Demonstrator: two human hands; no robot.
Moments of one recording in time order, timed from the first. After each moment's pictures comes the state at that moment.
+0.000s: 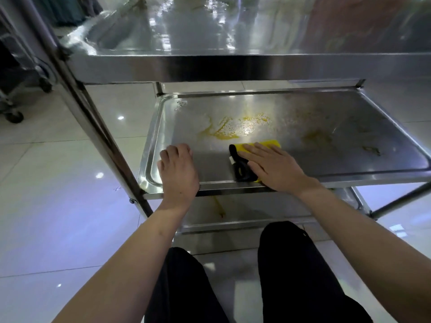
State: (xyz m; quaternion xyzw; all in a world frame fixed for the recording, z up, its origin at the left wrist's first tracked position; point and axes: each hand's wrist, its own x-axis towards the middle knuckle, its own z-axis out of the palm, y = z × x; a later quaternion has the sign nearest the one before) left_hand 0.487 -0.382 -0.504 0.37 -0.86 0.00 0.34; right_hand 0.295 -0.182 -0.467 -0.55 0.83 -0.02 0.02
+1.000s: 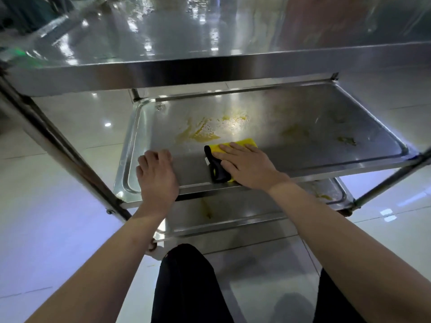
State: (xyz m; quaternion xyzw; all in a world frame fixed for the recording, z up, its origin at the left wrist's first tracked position) left_hand 0.483 -0.381 -0.507 0.36 -0.87 0.08 0.33; right_hand 0.298 -0.192 -0.467 -0.53 0.84 -0.04 0.05
